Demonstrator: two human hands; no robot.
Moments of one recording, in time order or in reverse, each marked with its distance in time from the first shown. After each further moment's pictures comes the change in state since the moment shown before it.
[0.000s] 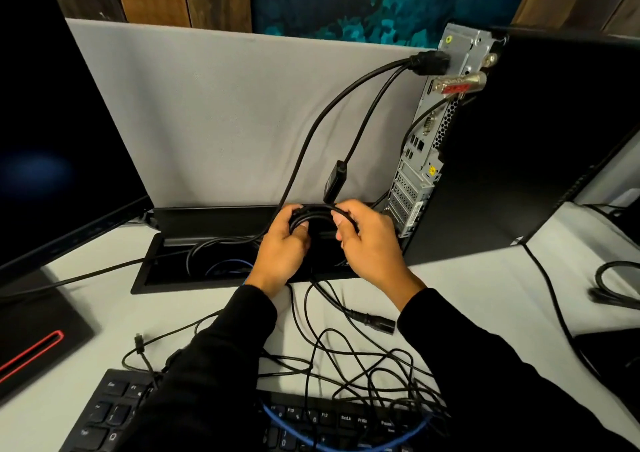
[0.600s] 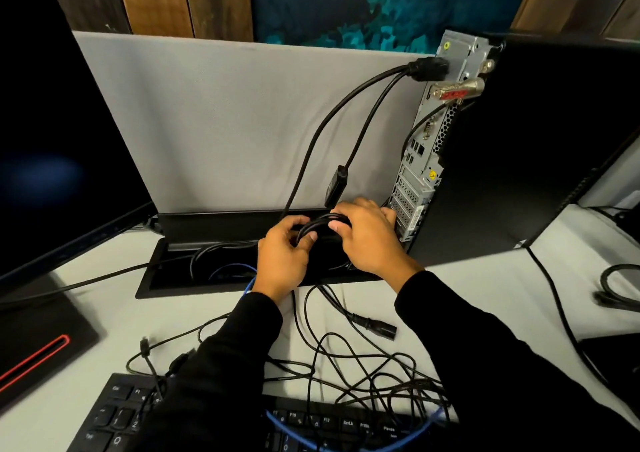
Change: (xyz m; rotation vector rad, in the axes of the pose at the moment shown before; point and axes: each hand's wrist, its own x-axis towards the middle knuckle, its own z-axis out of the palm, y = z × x) left_hand 0.000 -0.012 -0.001 0.263 0.130 0.142; right_hand 0.024 0.008 0.002 -0.429 -0.147 -0.044
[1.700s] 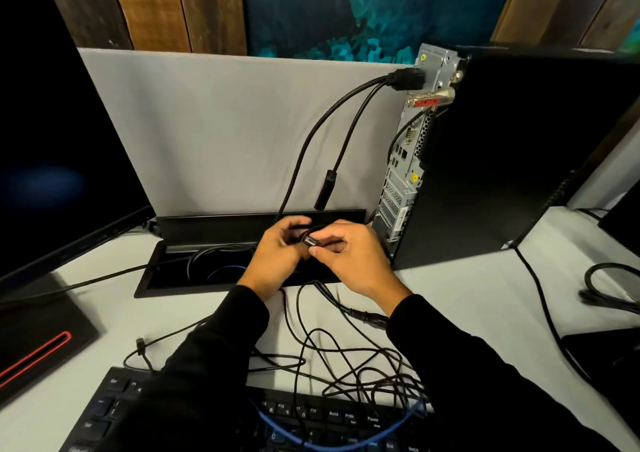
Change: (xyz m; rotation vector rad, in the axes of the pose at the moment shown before) left_hand 0.006 0.003 -0.004 -0.360 -0.235 -0.153; right_hand -0.030 -0.006 0.010 0.750 0.006 0.061
